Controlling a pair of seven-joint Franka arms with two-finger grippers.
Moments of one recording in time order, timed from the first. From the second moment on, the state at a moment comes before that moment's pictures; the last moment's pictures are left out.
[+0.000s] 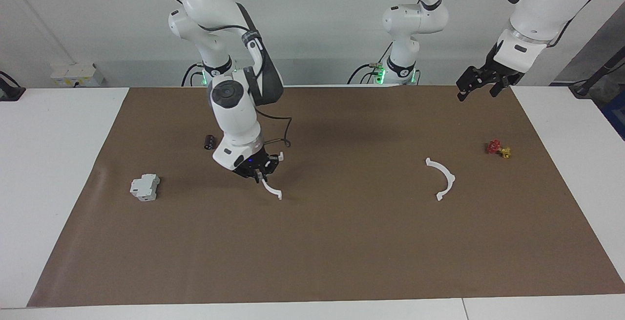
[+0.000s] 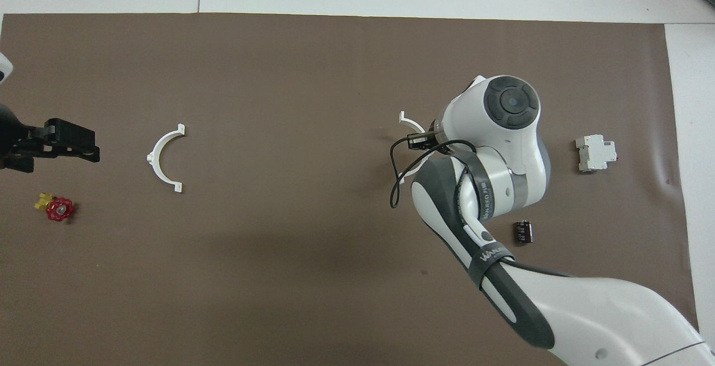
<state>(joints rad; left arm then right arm) -0.03 -0.02 -0.03 -1.59 -0.03 1.50 -0.15 0.50 0.37 -0.13 -1.80 0.13 2.25 0.18</state>
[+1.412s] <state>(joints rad) -0.03 -0.02 -0.03 -1.59 -0.03 1.50 -0.15 0.62 0.49 -0.15 -1.75 0.13 2.36 0.24</state>
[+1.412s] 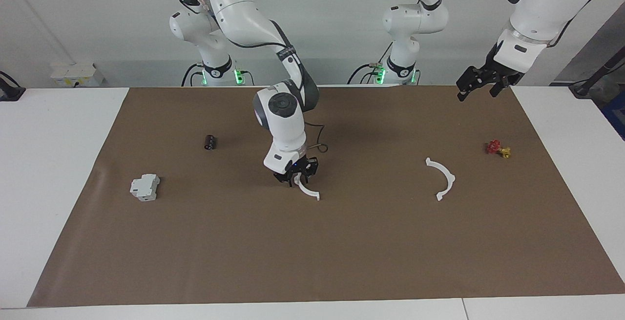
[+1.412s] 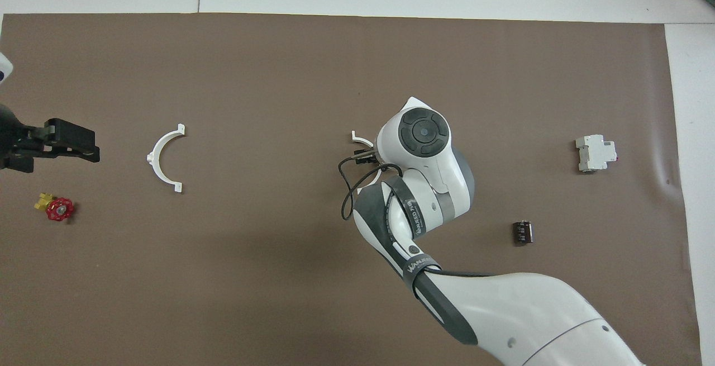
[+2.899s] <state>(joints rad) 0.00 -0.13 -0.03 -2.05 -0.03 2.03 -0.19 0.03 0.01 -0.19 -1.71 0.00 1.66 -0.08</state>
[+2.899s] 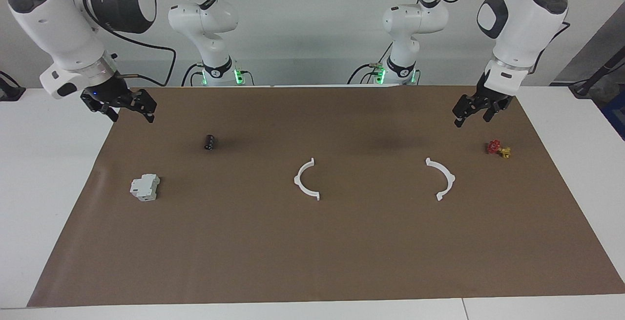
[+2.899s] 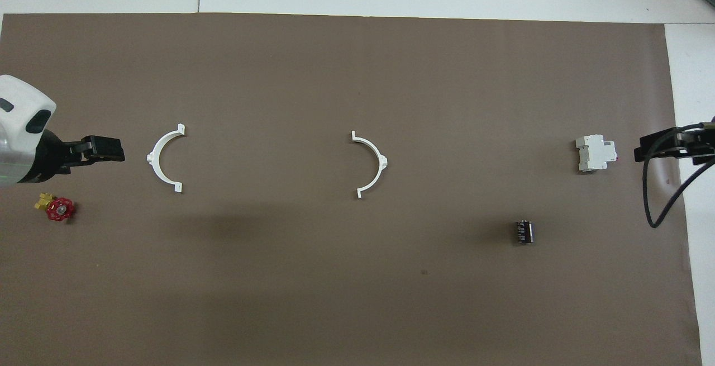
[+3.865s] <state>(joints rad) -0.01 0.01 -0.03 -2.32 -0.03 2.44 -0.22 0.07 0.01 -0.17 -1.62 -0.06 1.57 -0.09</state>
